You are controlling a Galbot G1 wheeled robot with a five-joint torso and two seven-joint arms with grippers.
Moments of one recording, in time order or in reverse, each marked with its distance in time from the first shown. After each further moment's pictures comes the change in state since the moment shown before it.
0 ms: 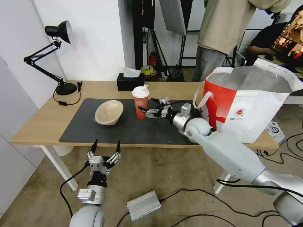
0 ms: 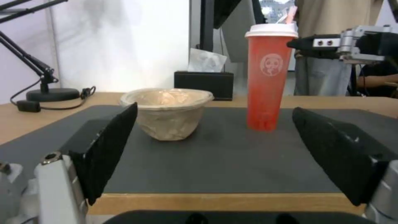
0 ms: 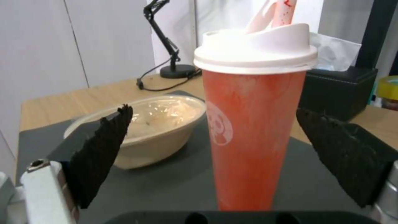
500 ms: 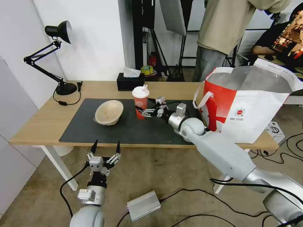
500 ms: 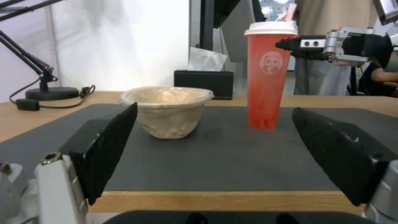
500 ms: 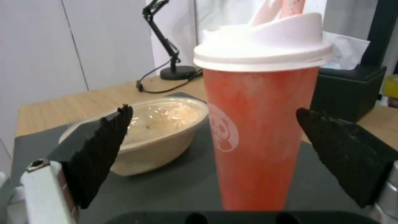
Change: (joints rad) left arm -0.002 0.001 -0.002 0.015 -0.004 -0.007 0.003; right arm 0.000 0.084 0.018 -0.082 -0.034 0.011 -0.007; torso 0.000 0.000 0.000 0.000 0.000
